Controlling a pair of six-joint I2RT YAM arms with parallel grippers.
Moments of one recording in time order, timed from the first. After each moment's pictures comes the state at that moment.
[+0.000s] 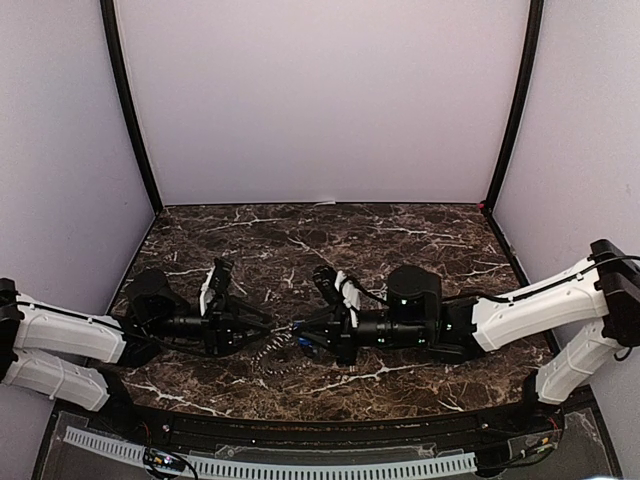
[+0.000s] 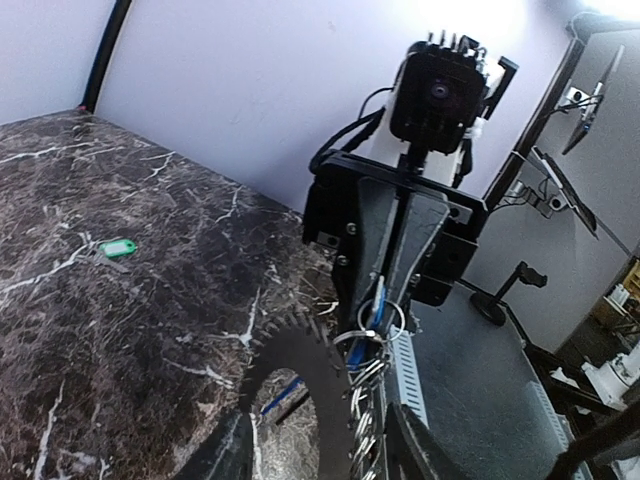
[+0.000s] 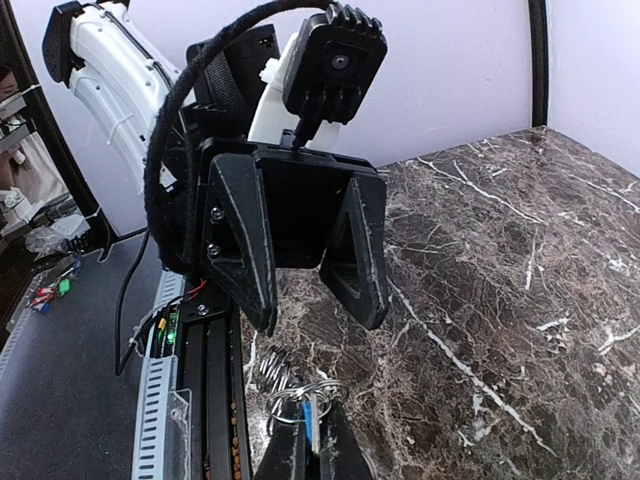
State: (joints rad) left arm -0.74 1.15 0.26 0.83 0.75 -0.43; right arm 1.21 1.51 0.74 0.57 -0.23 0.17
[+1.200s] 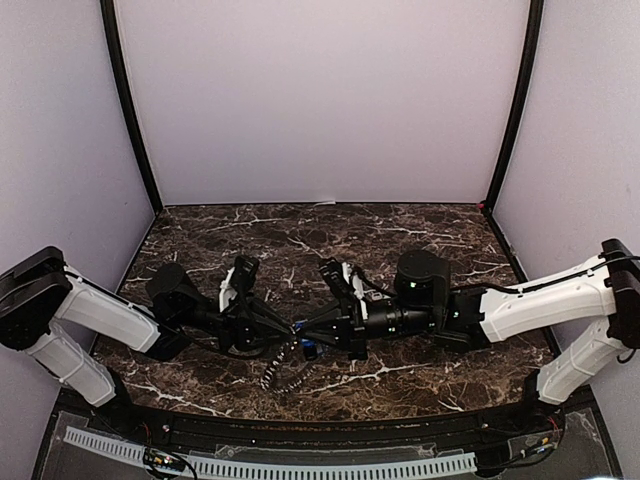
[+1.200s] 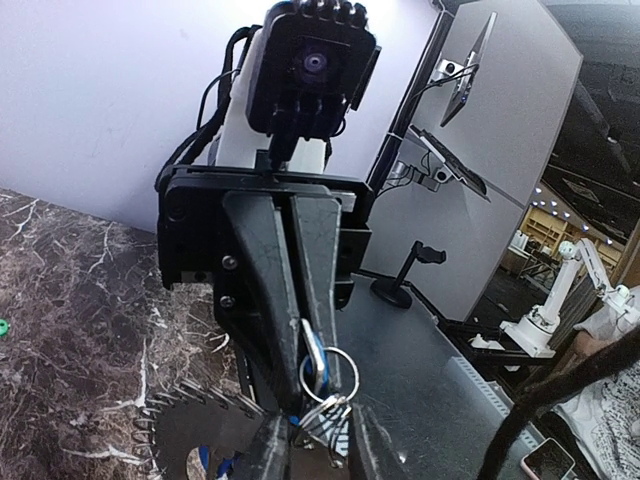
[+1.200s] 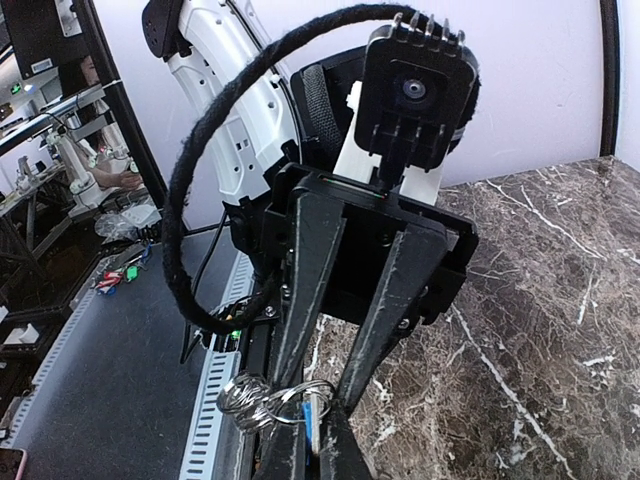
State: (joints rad) left arm -0.82 1.48 0.41 1.26 1.00 -0.57; right arm 1.15 1.46 0.76 0.55 -0.50 0.17
